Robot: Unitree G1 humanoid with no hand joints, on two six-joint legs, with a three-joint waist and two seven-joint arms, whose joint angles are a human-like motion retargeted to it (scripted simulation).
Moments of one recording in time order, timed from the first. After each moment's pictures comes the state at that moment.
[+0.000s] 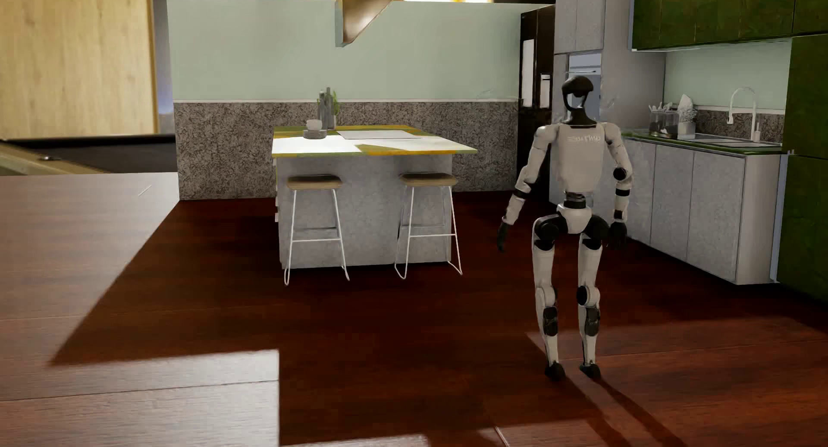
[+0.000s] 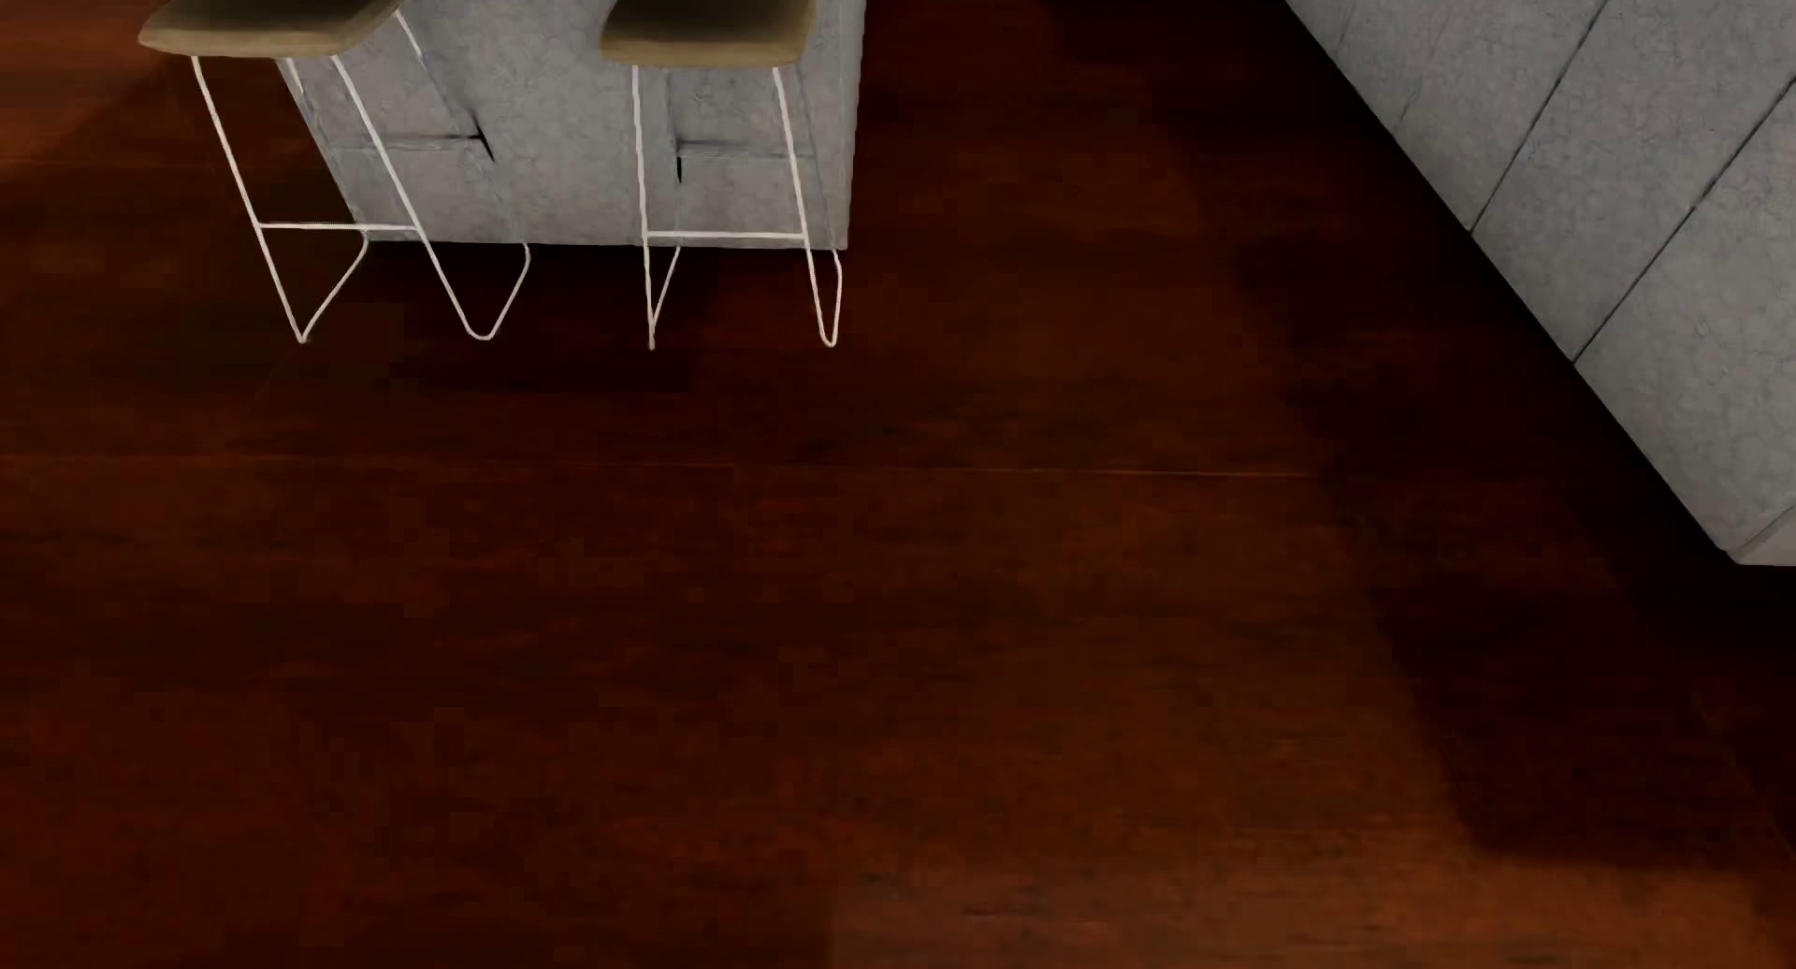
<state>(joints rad) 0.07 0.12 0.02 -0.05 0.07 -0.04 0.00 0.00 0.10 0.46 0.28 0.06 0.18 0.00 -0.02 0.39 -0.36 0.00 0.00 0.00 0.79 1.39 1.08 0.00 0.00 0.00 0.00 0.00 0.00</state>
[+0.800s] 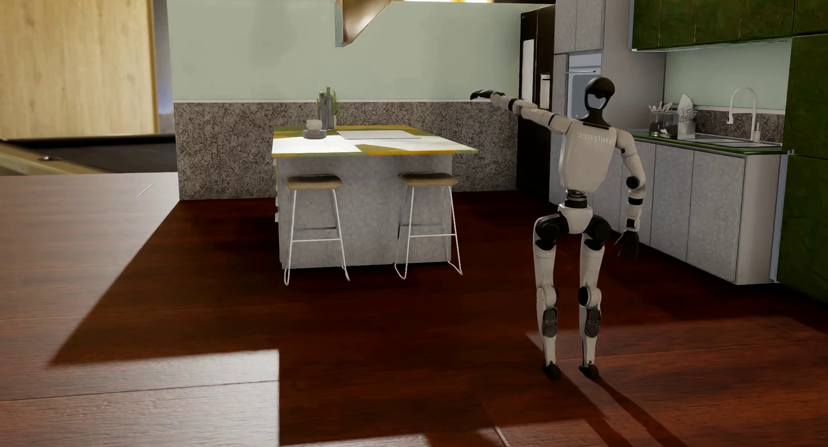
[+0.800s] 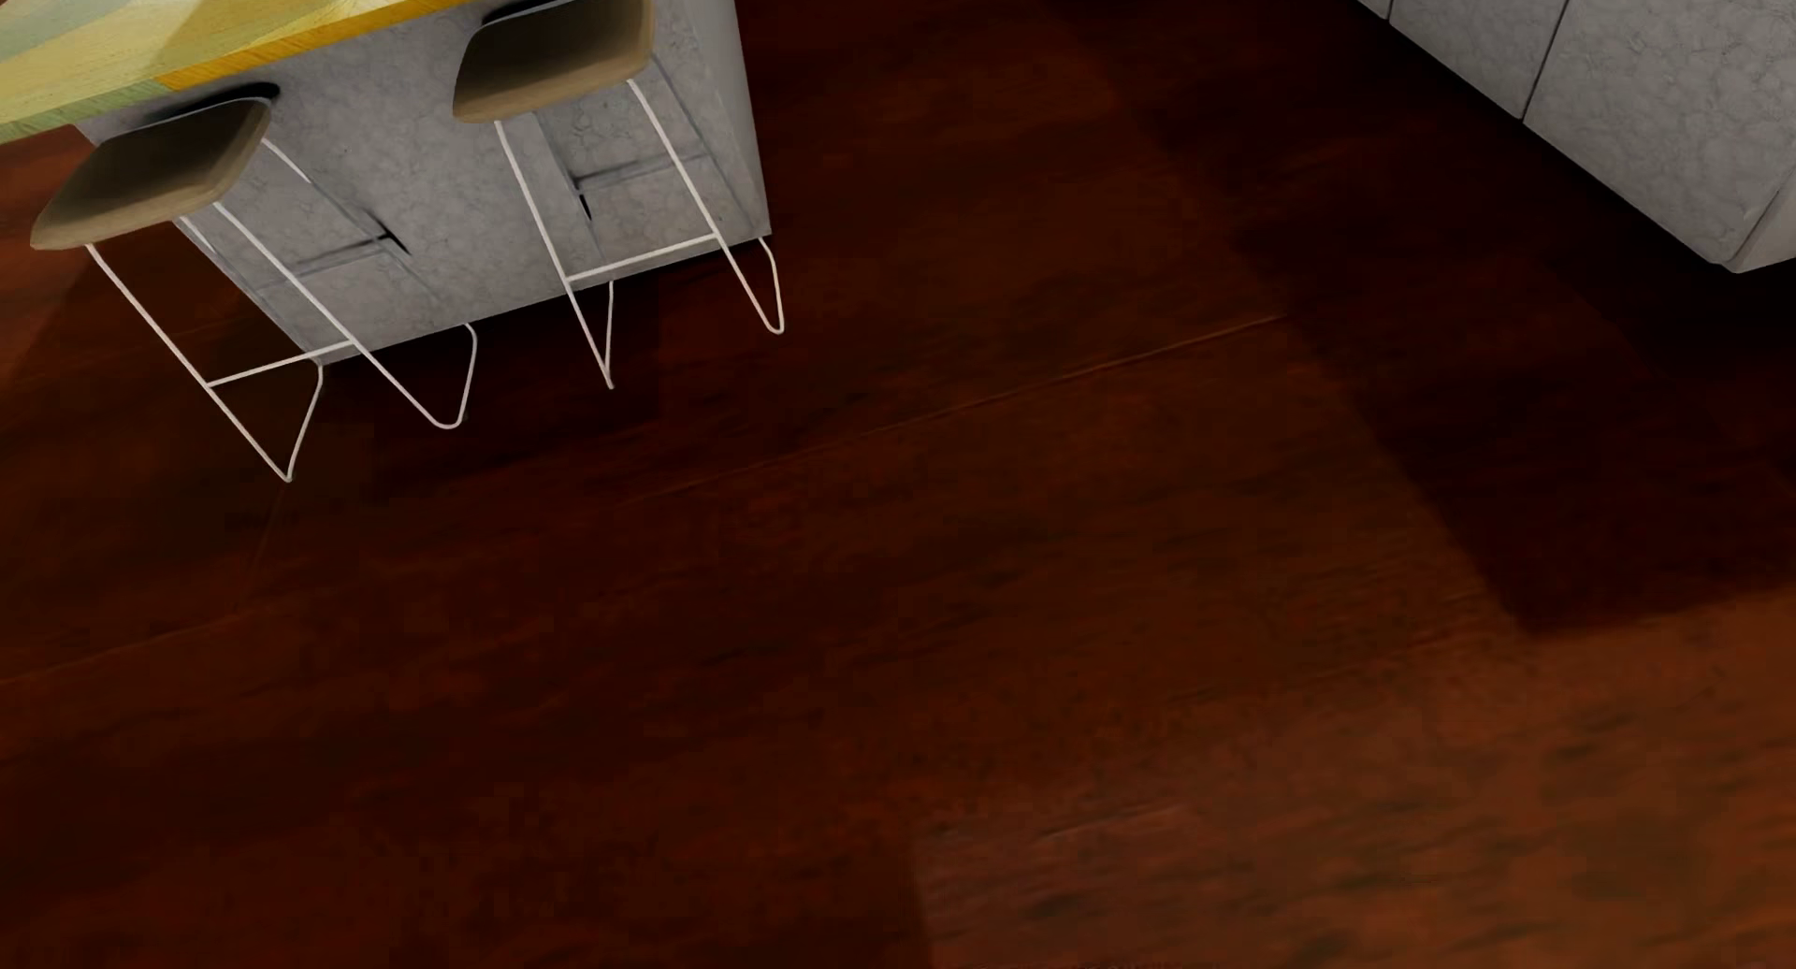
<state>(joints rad) 0.02 0.06 -0.15 -0.06 0.06 0.17 0.00 0.00 0.12 0.27 0.24 -1.55 0.08 0.04 0.03 1.01 -0.58 0.00 0.00 -0.96 0.86 1.57 1.08 0.00 0.00 0.00 0.00 0.00 0.00</state>
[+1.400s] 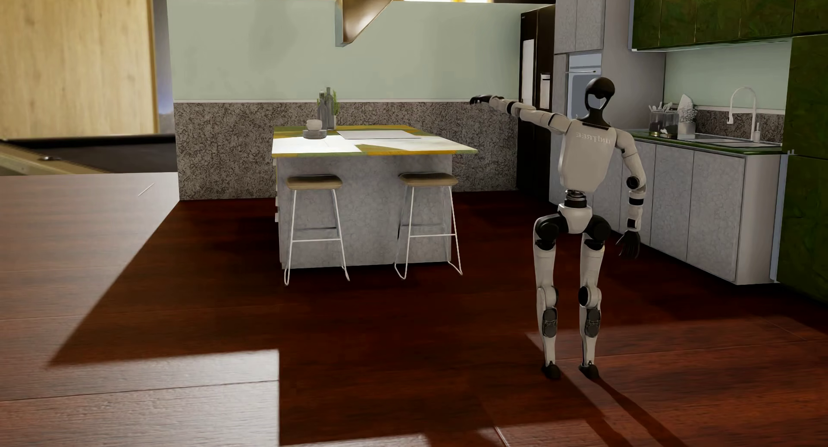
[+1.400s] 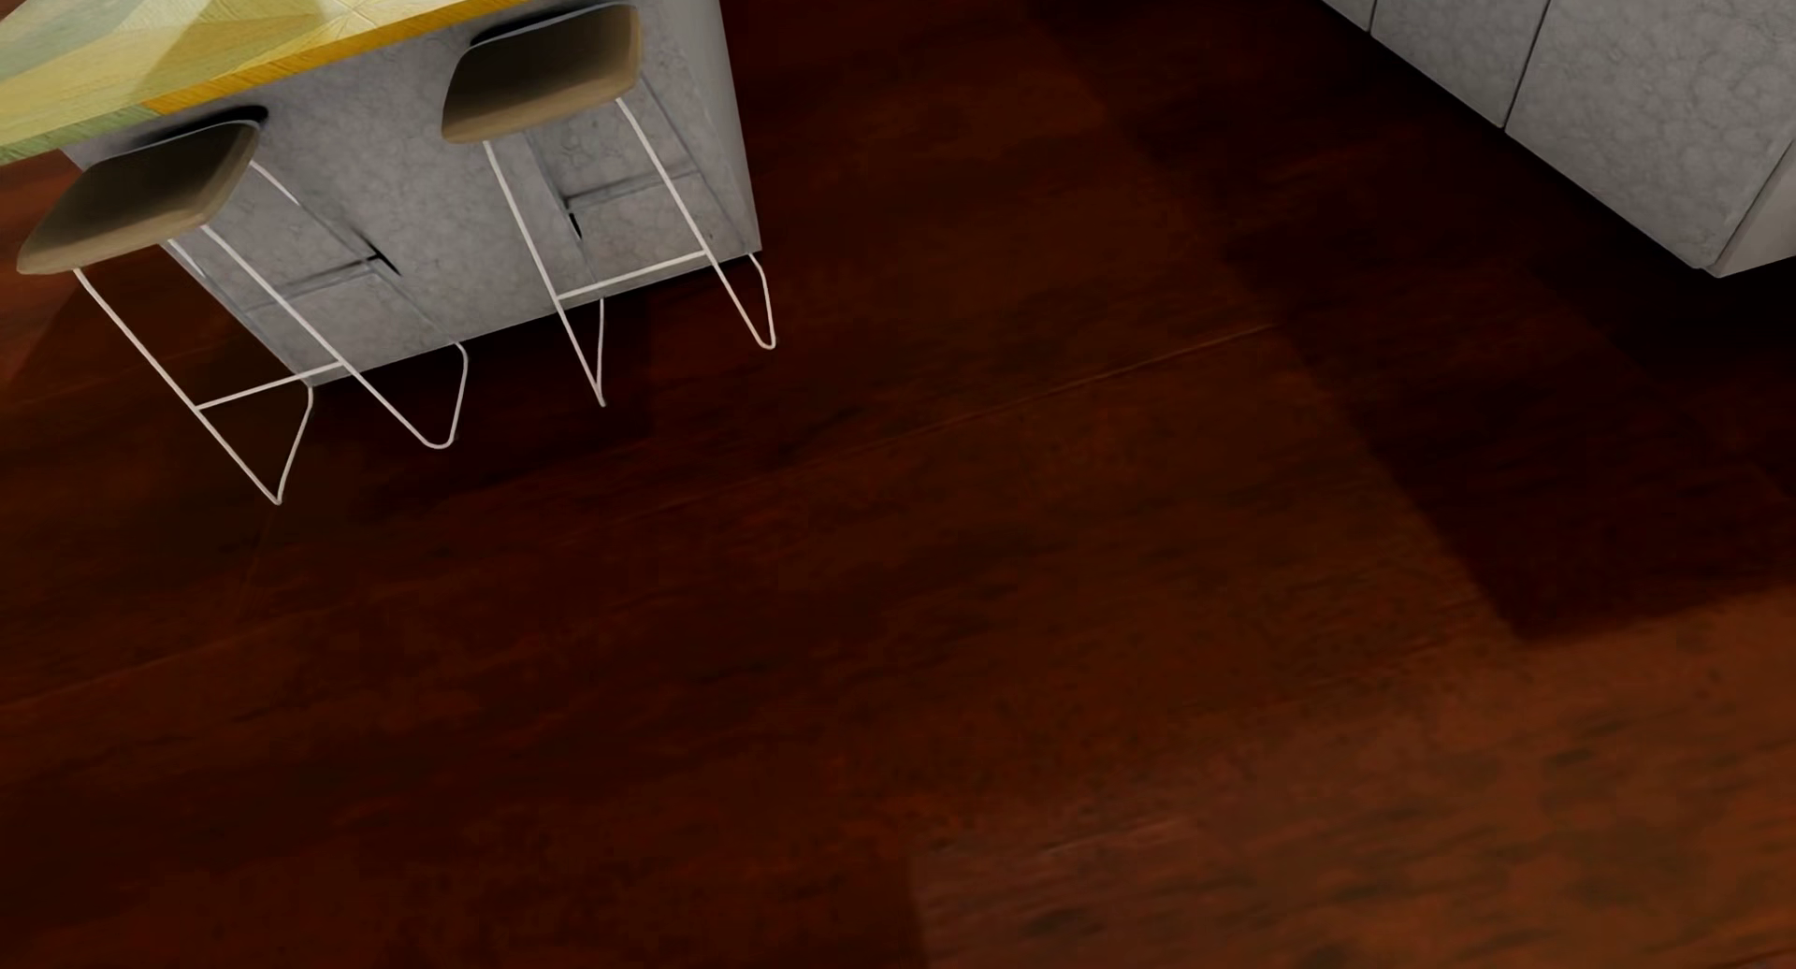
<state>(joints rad) 0.04 0.07 -0.15 -0.05 0.06 0.18 0.00 0.00 0.10 0.26 0.22 -1.45 0.10 0.03 0.03 1.03 -0.59 0.00 0.00 -0.96 0.83 1.51 1.07 0.00 0.00 0.00 0.00 0.00 0.00</state>
